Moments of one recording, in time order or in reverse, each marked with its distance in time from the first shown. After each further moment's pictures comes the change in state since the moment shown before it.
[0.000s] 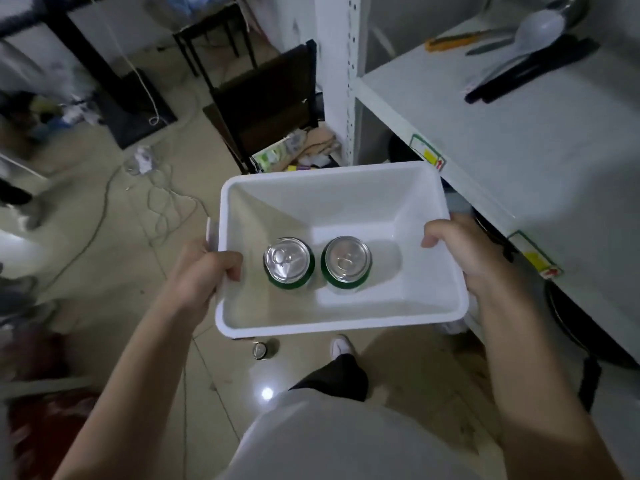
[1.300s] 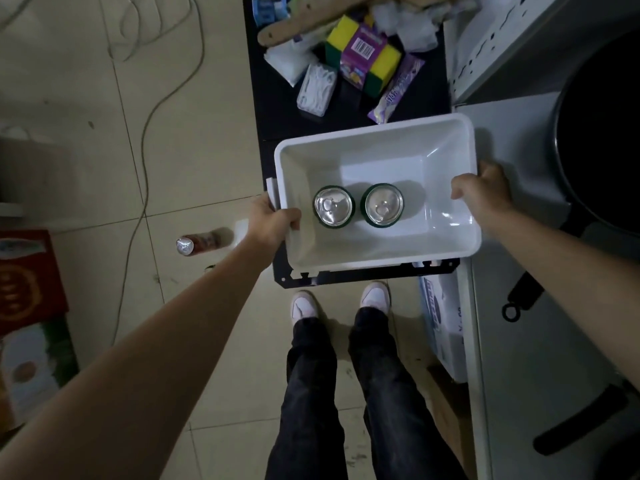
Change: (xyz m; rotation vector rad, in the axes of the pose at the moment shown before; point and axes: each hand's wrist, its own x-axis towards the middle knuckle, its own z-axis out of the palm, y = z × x) left_hand 0.353 -0.193 0.183 -0.317 0.294 -0.566; right_hand 0.492 0.098 0.087 -0.577 -0.120 0.121
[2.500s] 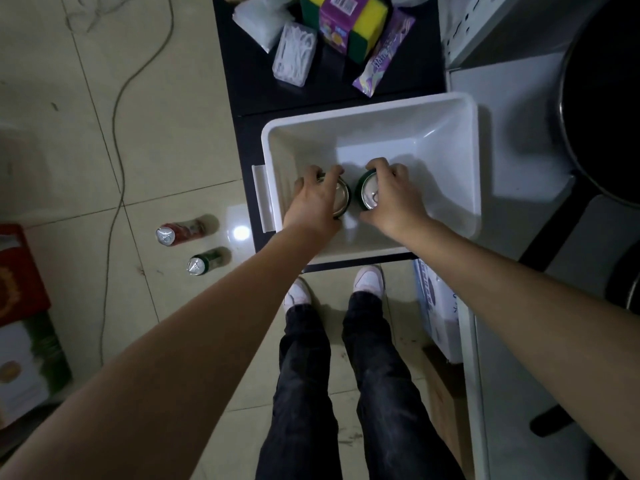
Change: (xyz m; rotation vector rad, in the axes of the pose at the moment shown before) left_hand 0.003 -0.018 0.070 1.004 -0.219 0.478; right_hand -0.021 0.022 0.079 -0.562 -0.205 -0.359
